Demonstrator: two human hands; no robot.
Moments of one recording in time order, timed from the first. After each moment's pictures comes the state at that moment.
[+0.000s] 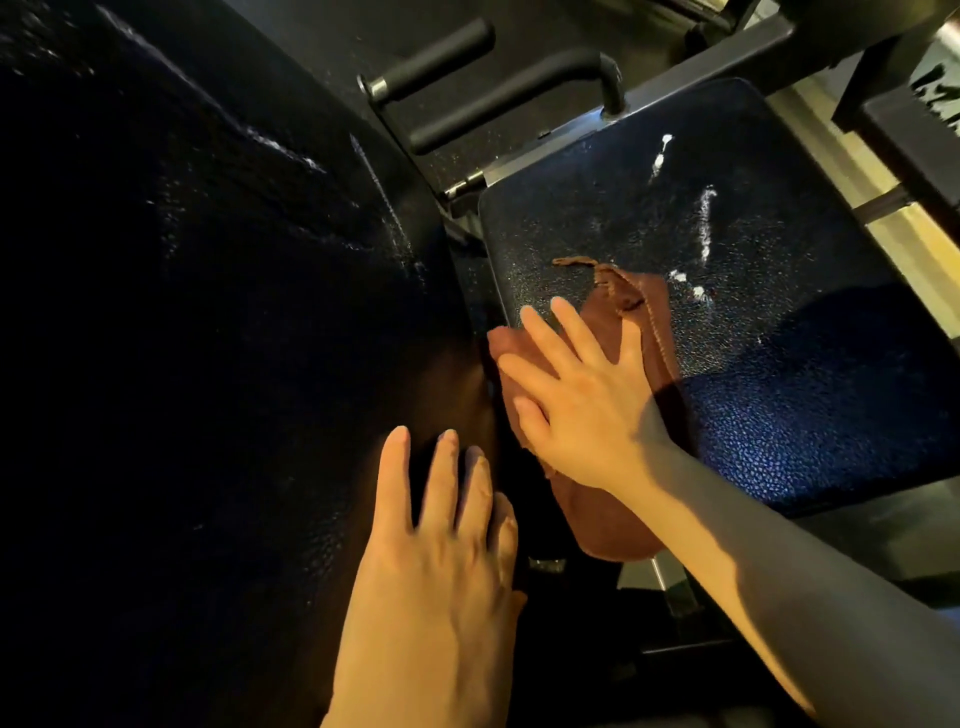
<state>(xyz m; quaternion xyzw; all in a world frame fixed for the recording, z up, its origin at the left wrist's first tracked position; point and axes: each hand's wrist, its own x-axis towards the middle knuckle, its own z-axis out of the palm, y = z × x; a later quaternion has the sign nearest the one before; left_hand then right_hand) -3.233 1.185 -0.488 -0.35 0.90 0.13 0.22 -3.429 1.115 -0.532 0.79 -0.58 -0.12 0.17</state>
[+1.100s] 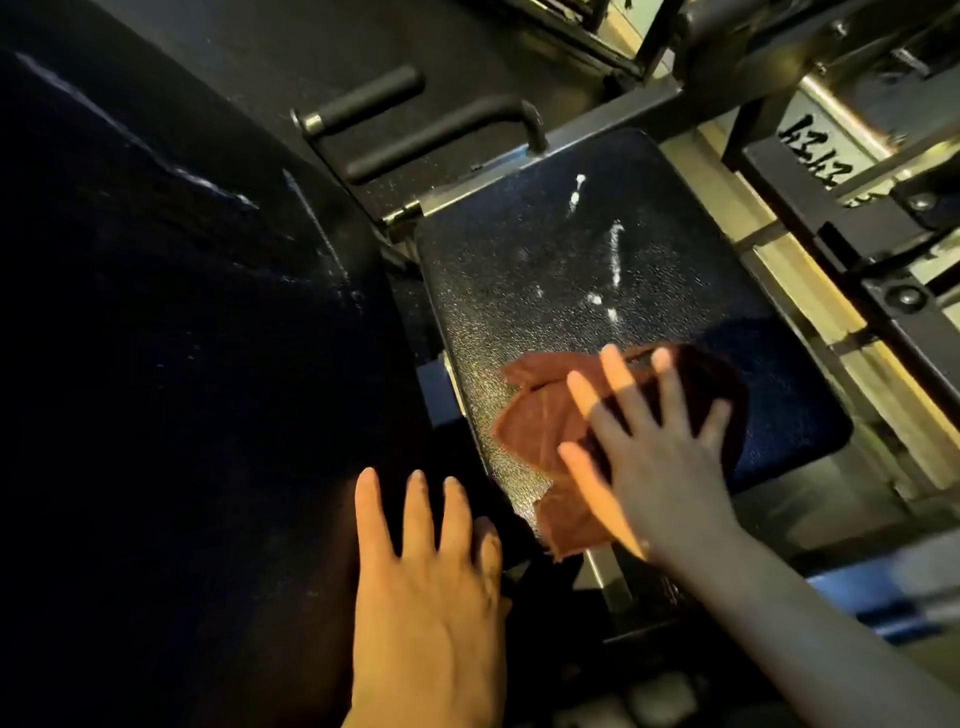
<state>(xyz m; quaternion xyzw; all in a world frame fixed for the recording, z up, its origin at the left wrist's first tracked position) -3.257 1.199 -0.484 -0.39 0.88 0.18 0.17 -3.467 1.186 -0.471 0.65 -0.71 -0.20 0.17</state>
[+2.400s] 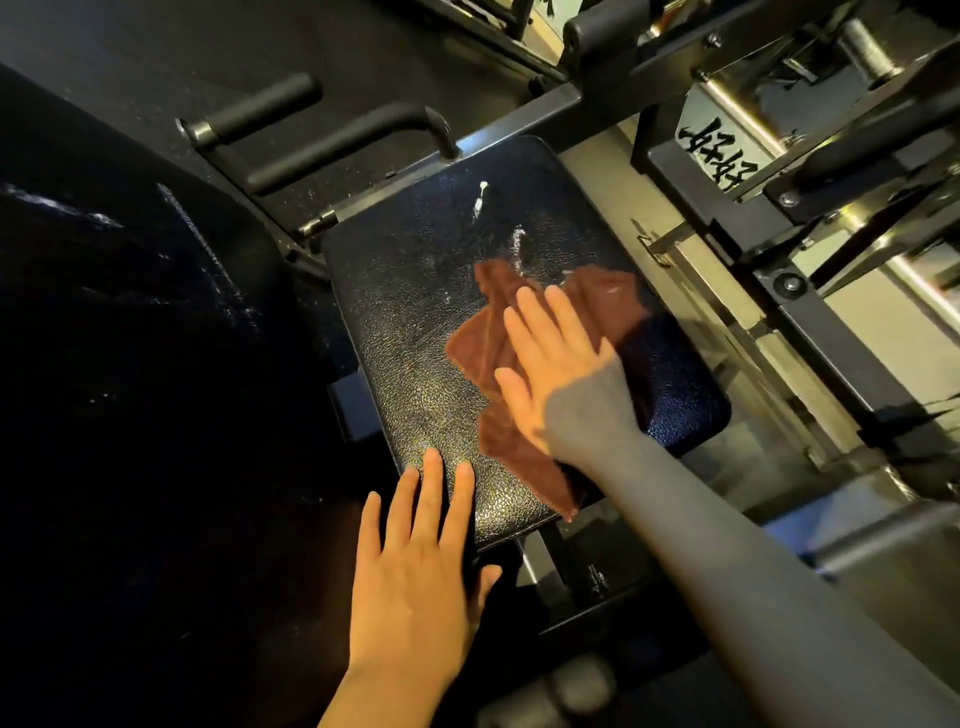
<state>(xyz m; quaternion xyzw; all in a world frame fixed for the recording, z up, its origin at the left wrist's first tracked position) -3.321 1.212 -0.563 -0.46 0.85 0.20 -0.18 -3.486 1.136 -0.441 0.65 -0.73 -0.15 0.14</state>
